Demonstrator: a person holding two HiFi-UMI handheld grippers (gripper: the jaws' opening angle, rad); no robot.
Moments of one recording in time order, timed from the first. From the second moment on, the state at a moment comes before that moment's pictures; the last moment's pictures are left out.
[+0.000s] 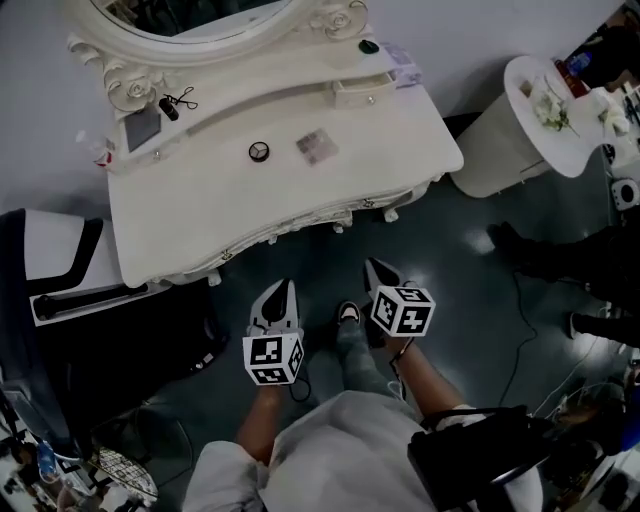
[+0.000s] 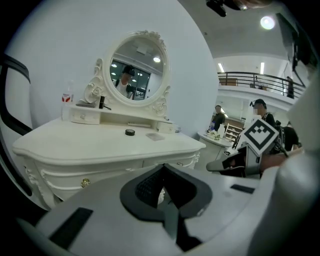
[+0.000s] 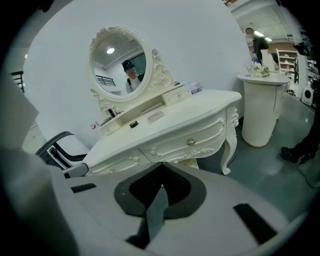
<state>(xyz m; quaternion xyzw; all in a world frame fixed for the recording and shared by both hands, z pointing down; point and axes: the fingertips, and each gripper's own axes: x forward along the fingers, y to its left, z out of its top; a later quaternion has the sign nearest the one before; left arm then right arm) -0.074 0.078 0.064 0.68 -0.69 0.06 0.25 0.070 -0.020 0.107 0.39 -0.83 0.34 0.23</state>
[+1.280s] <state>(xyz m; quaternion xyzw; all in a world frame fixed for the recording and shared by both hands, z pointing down) -0.060 0.032 0.430 0.69 -0.66 0.13 0.27 0.069 -0.016 0.483 0.37 -0.81 0.39 0.24</state>
